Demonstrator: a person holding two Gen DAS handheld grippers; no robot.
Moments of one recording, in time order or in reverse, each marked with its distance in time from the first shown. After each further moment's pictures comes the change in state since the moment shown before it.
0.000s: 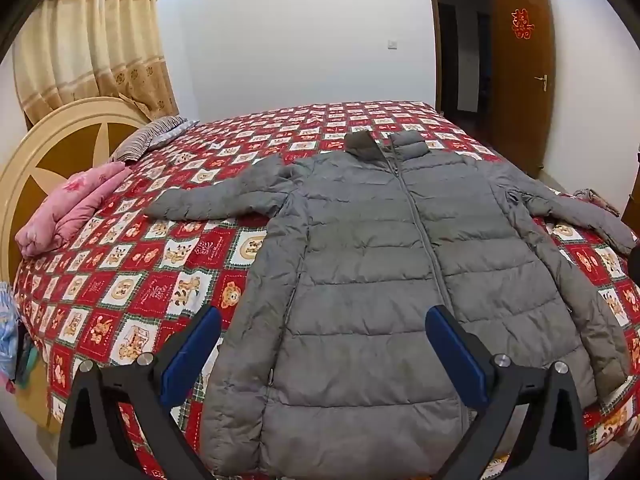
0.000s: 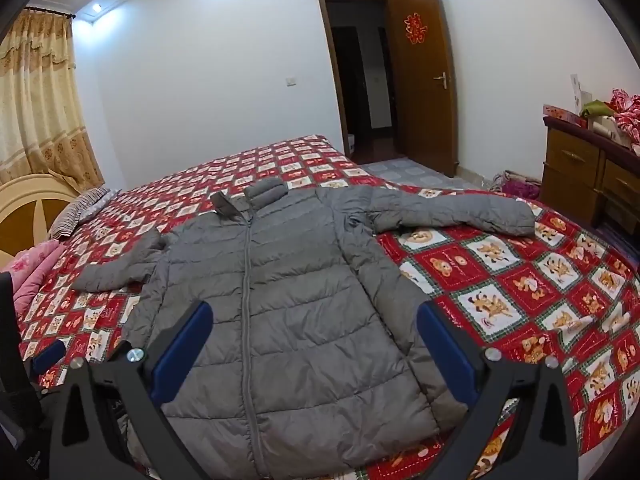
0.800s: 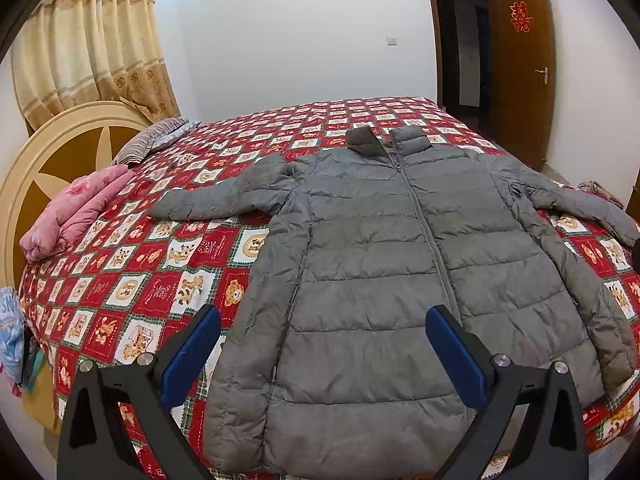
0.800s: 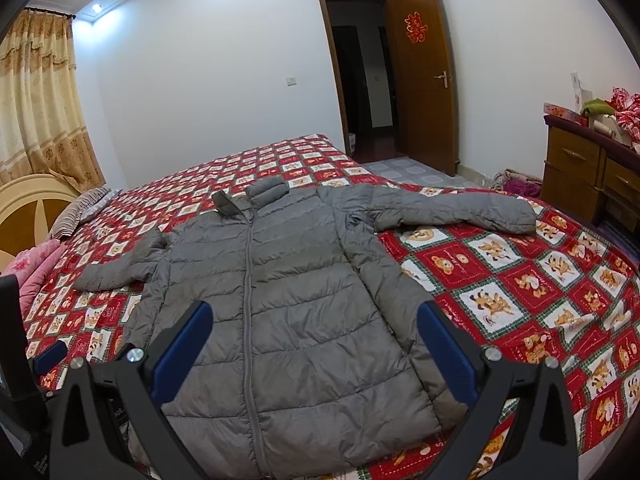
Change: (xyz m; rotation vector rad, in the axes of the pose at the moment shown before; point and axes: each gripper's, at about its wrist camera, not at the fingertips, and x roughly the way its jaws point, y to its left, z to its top) left arm 0.003 0.001 -0.004 0.022 0.014 0.016; right arm 0.001 0.000 0.000 0.008 0.008 0.009
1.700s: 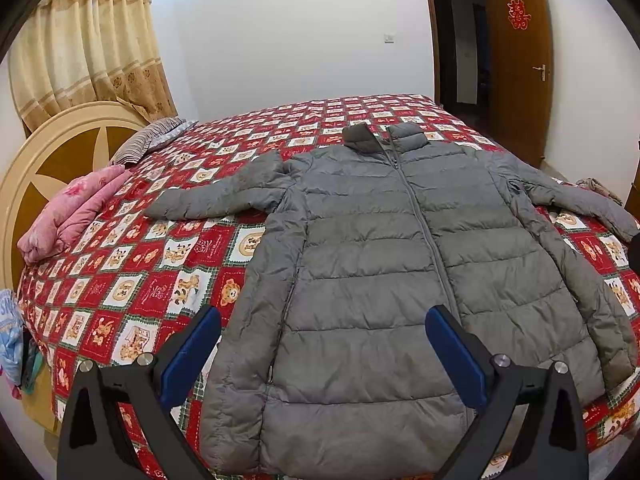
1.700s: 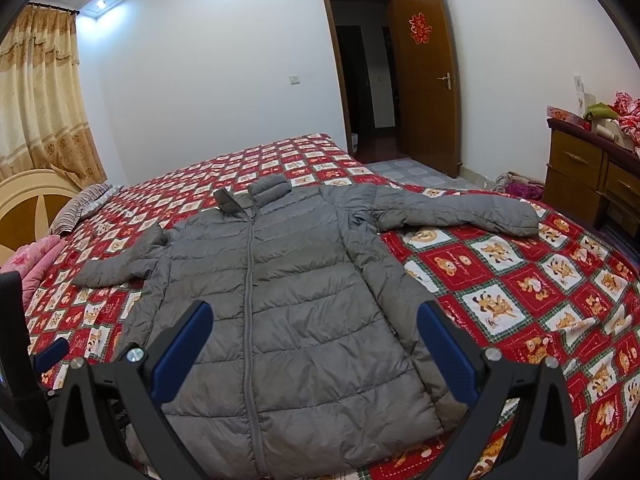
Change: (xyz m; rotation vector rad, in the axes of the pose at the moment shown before) left arm 0.004 -0.005 -0.002 0.004 0.004 -0.009; right arm 0.004 0.002 0.001 -0.013 0.005 0.000
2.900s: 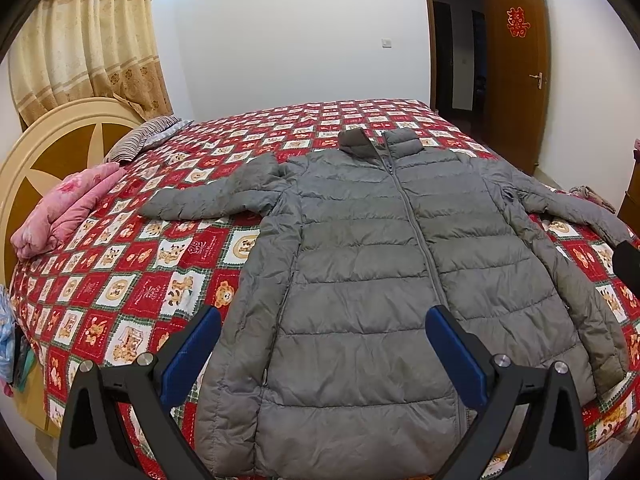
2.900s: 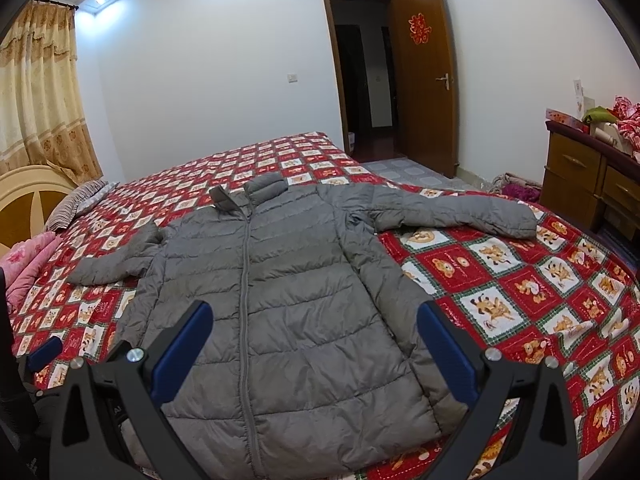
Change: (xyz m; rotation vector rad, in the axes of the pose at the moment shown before) left arm -0.004 0.005 0.003 -0.016 -0.006 -0.031; right arm 0.007 0.000 0.001 -0.010 0.012 -0.014
